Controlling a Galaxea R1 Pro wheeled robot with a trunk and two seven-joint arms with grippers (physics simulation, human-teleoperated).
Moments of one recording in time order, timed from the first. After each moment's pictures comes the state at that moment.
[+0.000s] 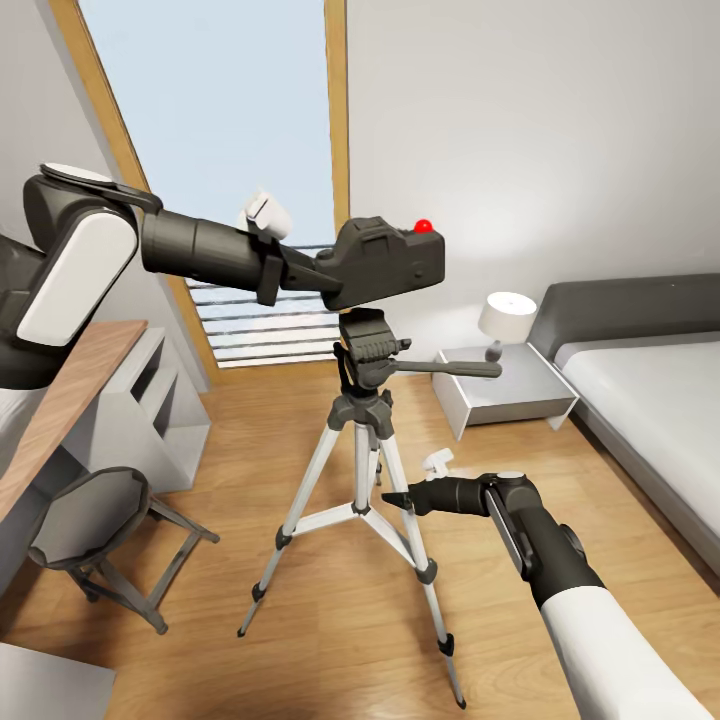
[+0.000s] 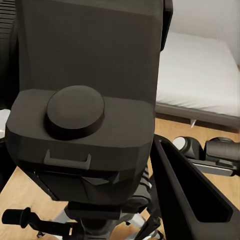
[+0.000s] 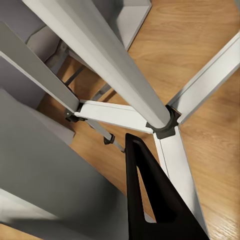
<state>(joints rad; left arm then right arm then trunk) -1.52 0.41 -0.64 -1.53 0.86 1.04 -0.65 -0.70 -0.01 0.05 -0.98 0.11 0.62 0.87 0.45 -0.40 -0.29</state>
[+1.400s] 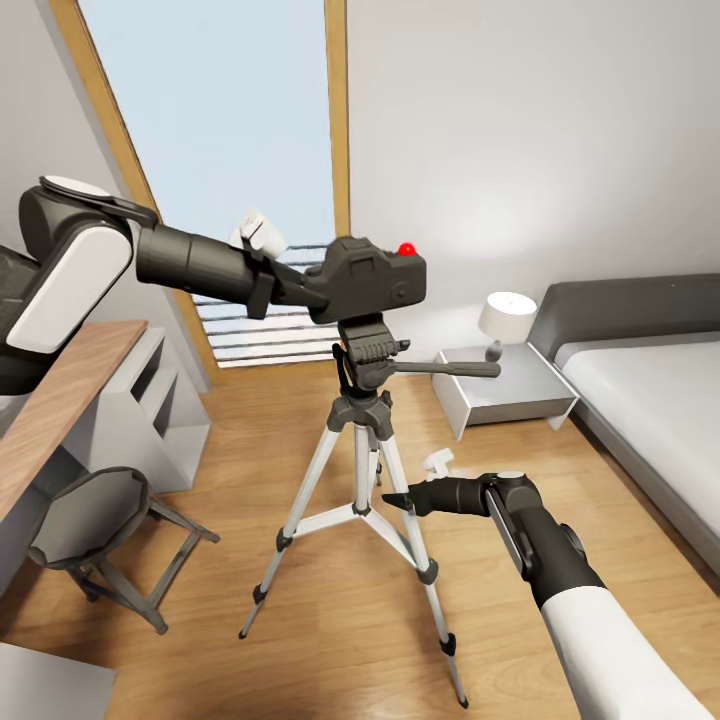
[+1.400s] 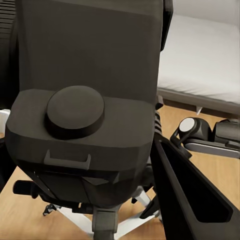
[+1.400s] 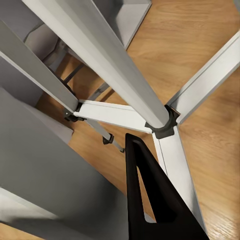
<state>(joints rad) -1.52 0.47 -0.69 -1.54 0.87 1.04 -0.65 -0.70 -0.02 0.05 -0.99 0.12 0.62 0.87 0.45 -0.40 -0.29</state>
